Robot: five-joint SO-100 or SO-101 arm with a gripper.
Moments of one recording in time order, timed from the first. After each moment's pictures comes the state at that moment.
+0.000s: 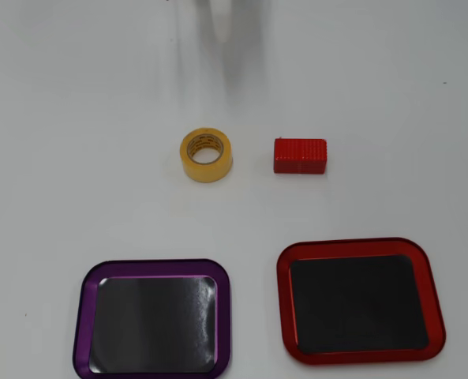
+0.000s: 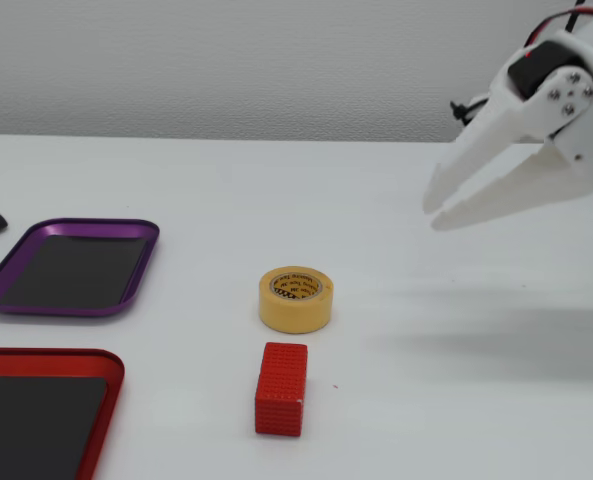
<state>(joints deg) 5.0 177.0 155.0 61.6 -10.2</state>
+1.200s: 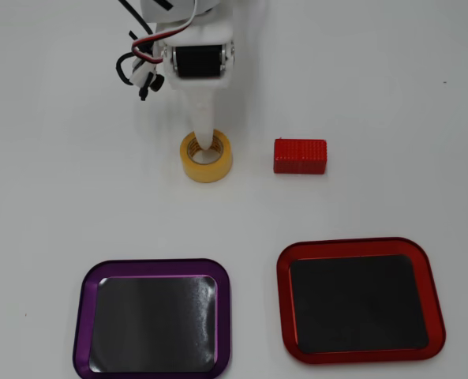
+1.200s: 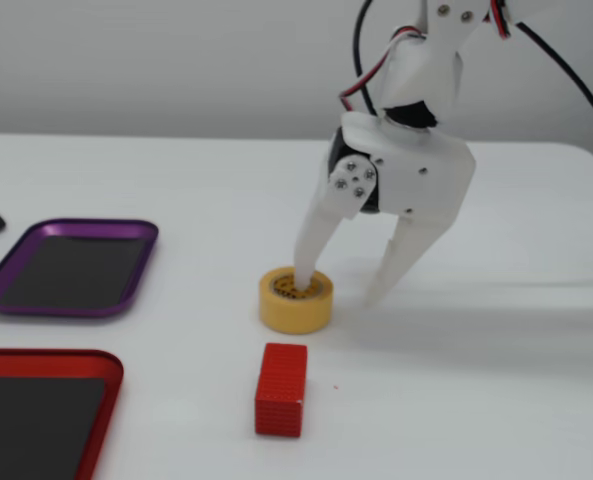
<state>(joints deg) 10.5 99.2 117.7 48.8 -10.9</state>
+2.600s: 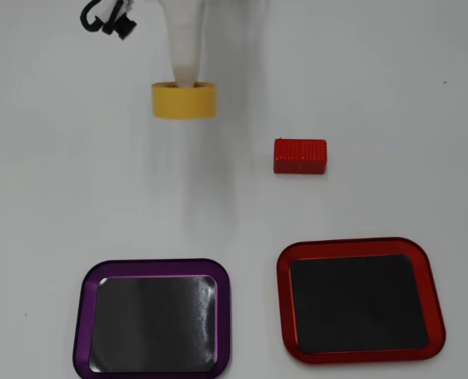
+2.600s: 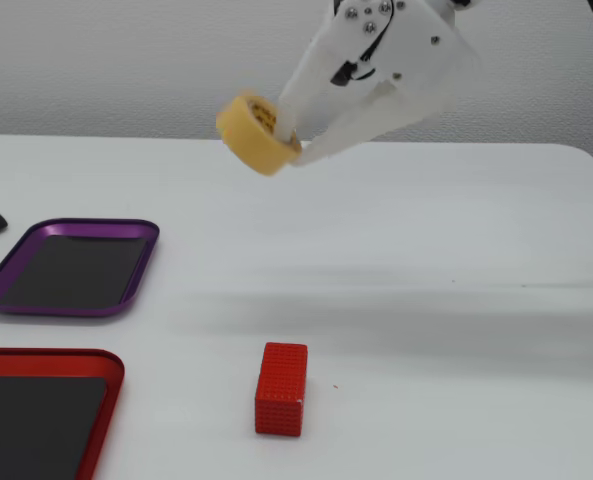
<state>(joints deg) 10.6 125.5 119.8 39.5 -11.2</state>
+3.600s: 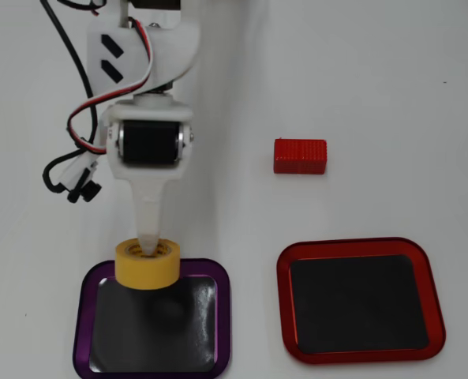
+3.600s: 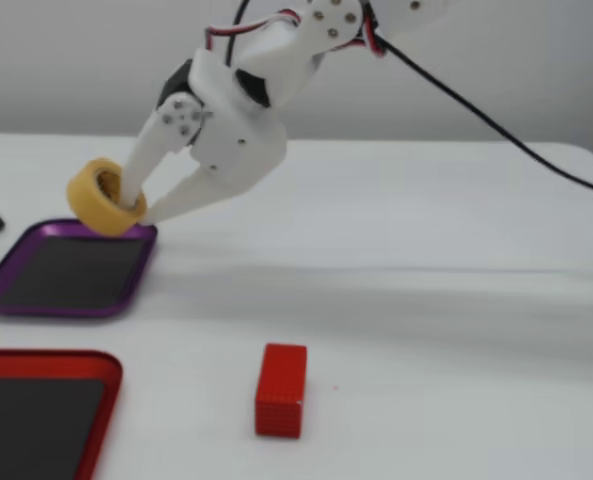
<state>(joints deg) 14.9 74.6 89.7 18.4 -20.9</state>
